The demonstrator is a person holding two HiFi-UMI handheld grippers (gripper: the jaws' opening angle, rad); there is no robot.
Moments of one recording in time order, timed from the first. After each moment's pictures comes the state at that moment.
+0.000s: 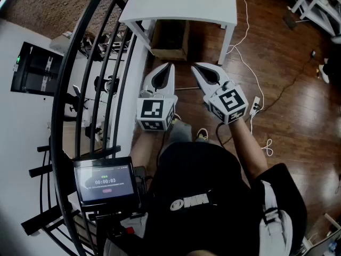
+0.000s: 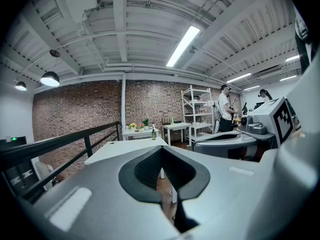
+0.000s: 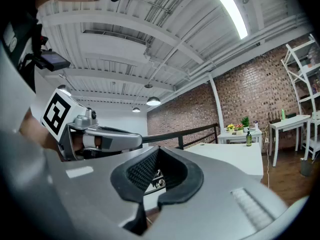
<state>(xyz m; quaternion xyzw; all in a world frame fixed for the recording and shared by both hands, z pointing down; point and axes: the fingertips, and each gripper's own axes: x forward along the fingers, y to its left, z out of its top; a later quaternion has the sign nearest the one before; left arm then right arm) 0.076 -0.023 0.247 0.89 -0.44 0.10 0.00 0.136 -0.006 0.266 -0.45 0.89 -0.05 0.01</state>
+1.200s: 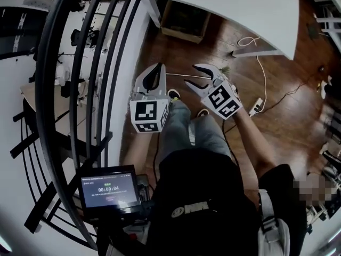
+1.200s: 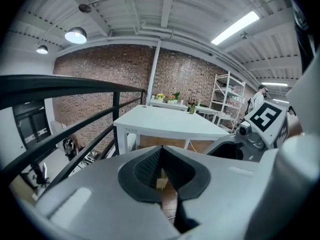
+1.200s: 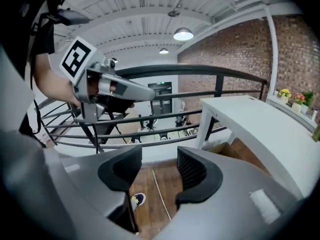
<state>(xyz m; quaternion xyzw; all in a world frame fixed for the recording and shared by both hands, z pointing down) -0.167 -0.063 0.375 0.84 -0.48 0.16 0.17 -0.096 -0.016 0.441 -0.26 0.90 -0.13 -0.32</state>
